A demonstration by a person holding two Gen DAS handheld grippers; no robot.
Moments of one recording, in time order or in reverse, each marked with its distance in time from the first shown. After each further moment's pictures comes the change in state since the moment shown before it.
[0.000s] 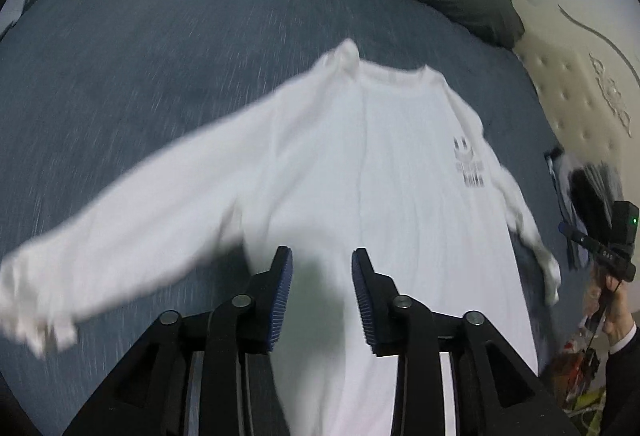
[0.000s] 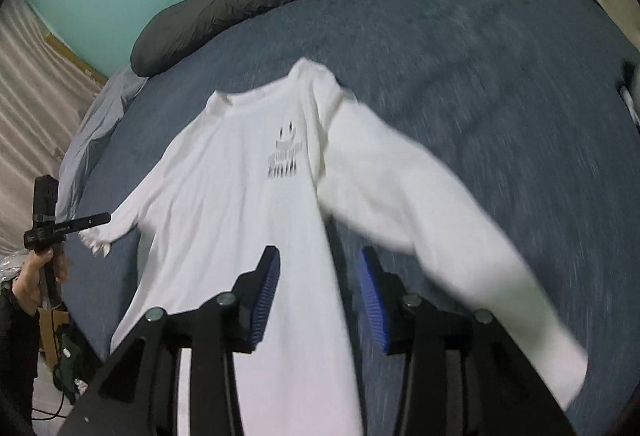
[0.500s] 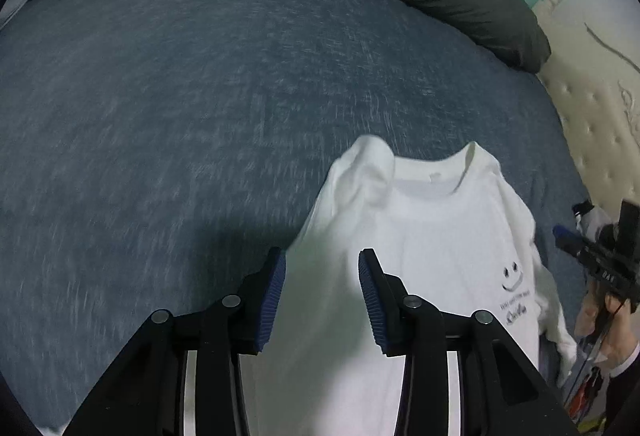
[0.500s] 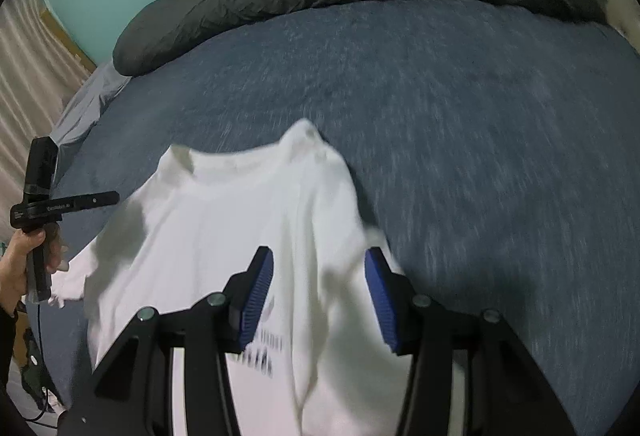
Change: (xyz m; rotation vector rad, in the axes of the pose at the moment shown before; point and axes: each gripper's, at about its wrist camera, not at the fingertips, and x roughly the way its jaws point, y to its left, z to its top) left arm 0.115 0.010 0.155 0.016 -0.012 0.016; right arm 0.141 0.005 0.154 -0.125 -0.032 -0.057
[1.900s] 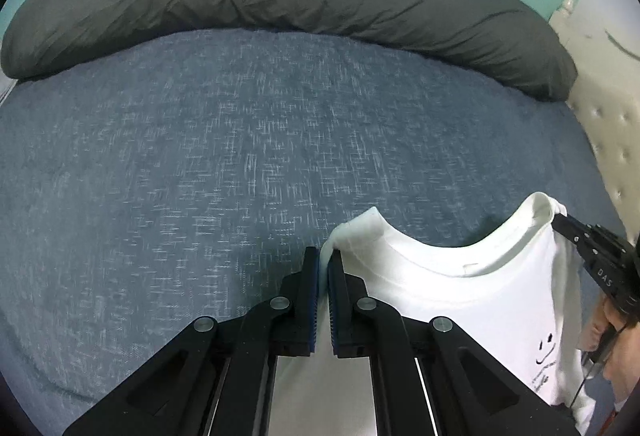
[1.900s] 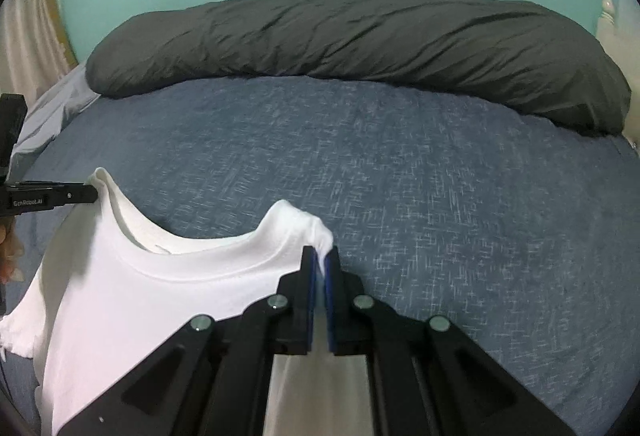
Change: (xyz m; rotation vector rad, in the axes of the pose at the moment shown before) left arm 0.050 -0.035 0.134 0.069 -0.109 0.142; right arm 0.092 0.013 0.135 -0.146 -0.182 -0.162
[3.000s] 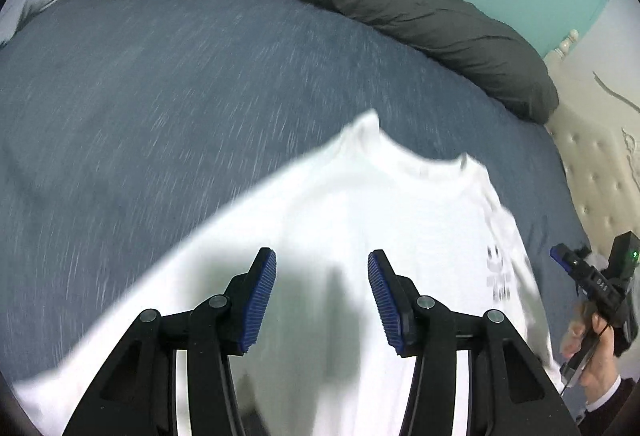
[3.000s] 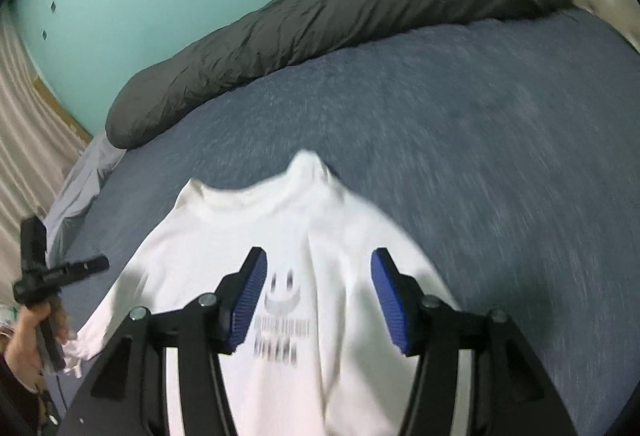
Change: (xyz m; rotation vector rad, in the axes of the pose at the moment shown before) left arm -0.098 0.040 -0.173 -0.200 -0.040 -0.110; right arm -0.101 -0.043 -0.115 0.335 -0.012 0.184
